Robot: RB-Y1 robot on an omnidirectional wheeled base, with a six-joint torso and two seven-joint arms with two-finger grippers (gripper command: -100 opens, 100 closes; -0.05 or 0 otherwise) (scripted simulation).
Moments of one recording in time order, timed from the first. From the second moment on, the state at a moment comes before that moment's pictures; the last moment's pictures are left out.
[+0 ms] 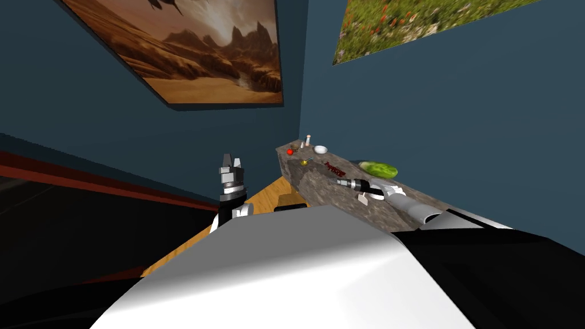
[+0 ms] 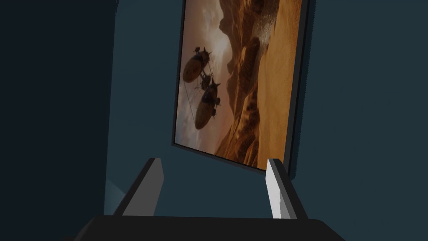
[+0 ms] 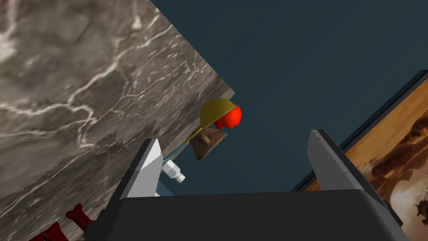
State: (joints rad) left arm 0.54 -0.01 -0.06 -2.32 -0.09 -0.41 -0.12; right arm 0.07 -1.14 0.36 -1.05 0.46 -1.18 -0.37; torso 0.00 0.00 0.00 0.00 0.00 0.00
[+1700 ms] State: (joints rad) left arm 0.54 -0.01 -0.06 -2.32 -0.09 -0.41 -0.12; right arm -0.09 -1.36 0.58 -0.64 0.70 -1.27 -0.34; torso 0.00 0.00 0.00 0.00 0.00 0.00
